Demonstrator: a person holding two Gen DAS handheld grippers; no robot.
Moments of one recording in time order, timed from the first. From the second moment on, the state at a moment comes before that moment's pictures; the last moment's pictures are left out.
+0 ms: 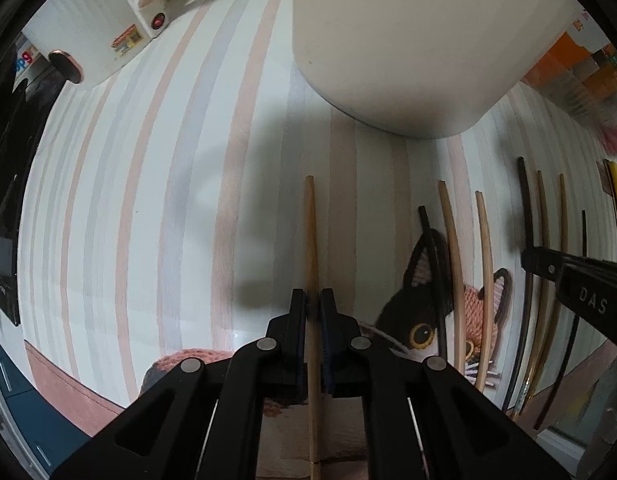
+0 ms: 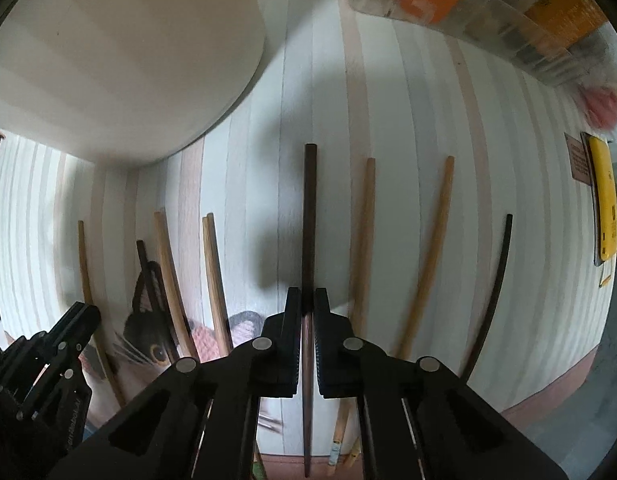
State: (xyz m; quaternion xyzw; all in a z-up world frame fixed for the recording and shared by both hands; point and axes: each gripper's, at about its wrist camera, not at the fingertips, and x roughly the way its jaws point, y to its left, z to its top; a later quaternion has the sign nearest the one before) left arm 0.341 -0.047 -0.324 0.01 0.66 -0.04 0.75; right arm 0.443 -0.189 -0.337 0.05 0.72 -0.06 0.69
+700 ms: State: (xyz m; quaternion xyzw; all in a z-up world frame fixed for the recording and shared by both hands) left arm 0.309 -0.040 -0.214 0.02 0.53 -0.04 0.85; right arm 0.357 -0.193 -0.219 0.07 0.57 -0.05 0.81
